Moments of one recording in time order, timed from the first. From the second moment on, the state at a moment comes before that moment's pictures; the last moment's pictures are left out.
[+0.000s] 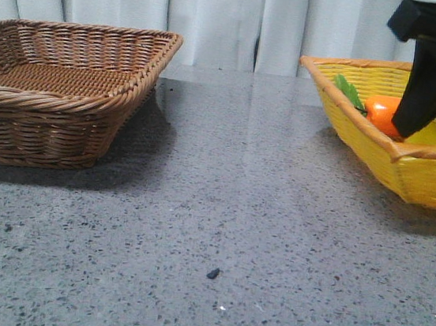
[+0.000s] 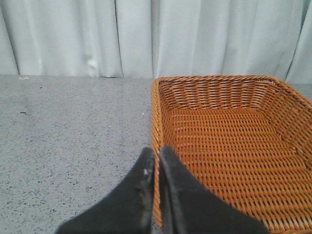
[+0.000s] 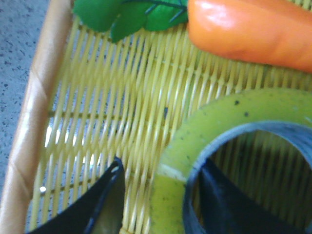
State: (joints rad) left arm -0.06 0.32 -0.26 -0.04 0.12 -0.03; right arm 0.20 1.41 -1.05 0.24 0.81 -0.18
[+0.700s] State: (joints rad) left arm -0.06 0.32 -0.26 -0.04 0.09 -0.03; right arm 0.20 1.49 -1.06 0.21 0.80 -0.18
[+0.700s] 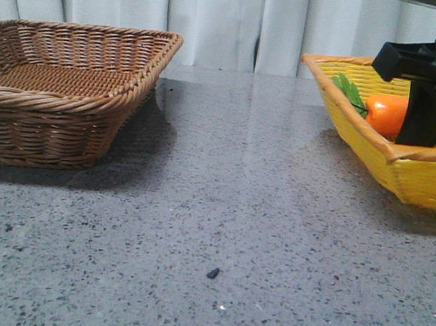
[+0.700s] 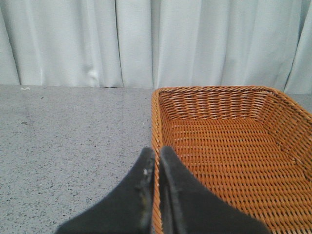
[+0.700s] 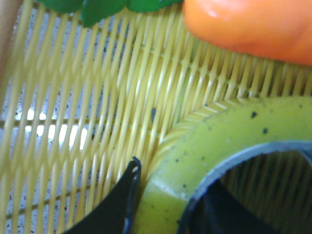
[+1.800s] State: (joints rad) left arm -0.06 0.32 -0.26 -0.04 0.09 -0.03; right arm 0.70 1.66 -1.48 0.23 1.09 -0.18
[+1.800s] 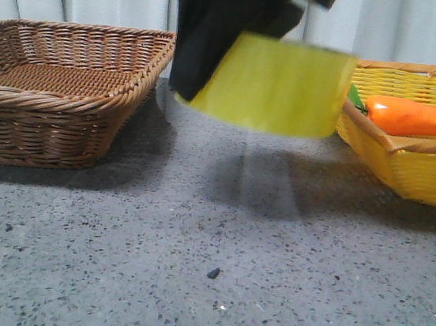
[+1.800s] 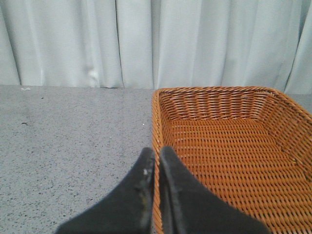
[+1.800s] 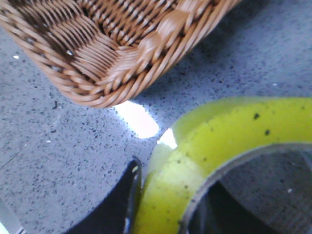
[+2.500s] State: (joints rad) left arm -0.06 0.32 -0.27 -0.04 0.02 -0.03; right arm 0.70 1.73 -1.48 0.24 1.06 -0.18
